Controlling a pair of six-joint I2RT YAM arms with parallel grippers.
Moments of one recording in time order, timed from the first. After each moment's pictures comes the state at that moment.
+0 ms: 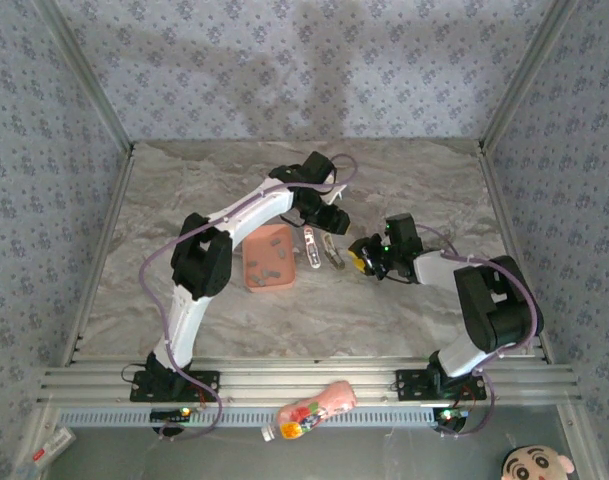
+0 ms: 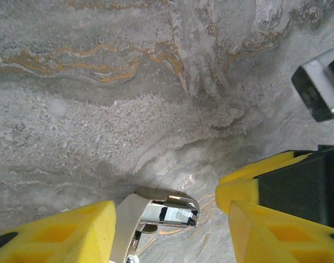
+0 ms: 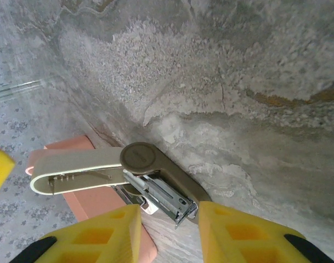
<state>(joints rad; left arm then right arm) -0.70 2.22 1.98 -0.89 0.36 -0.19 0.31 1.57 0.64 0.11 -0.49 1.22</state>
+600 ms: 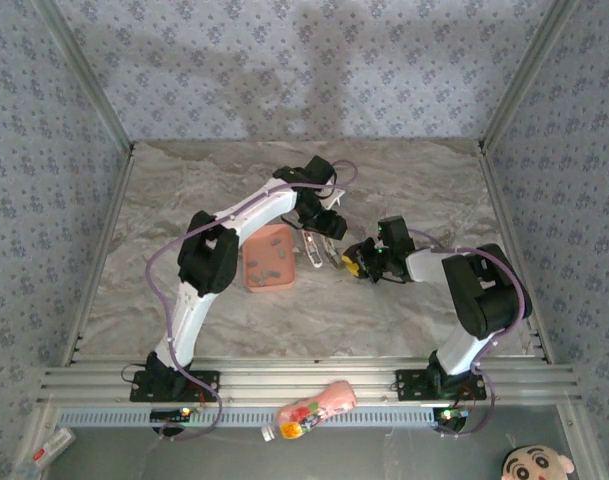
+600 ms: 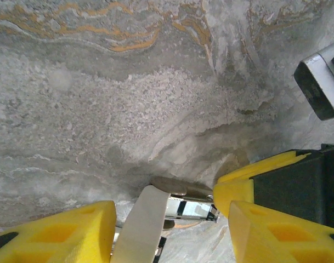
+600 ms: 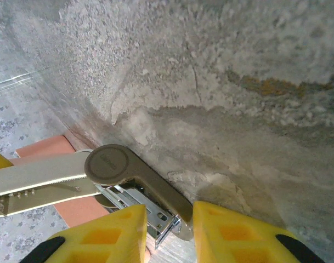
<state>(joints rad) -0.70 2.28 2.02 -0.96 0.37 -0.18 0.34 1.66 0.66 0.13 -0.51 1.27</state>
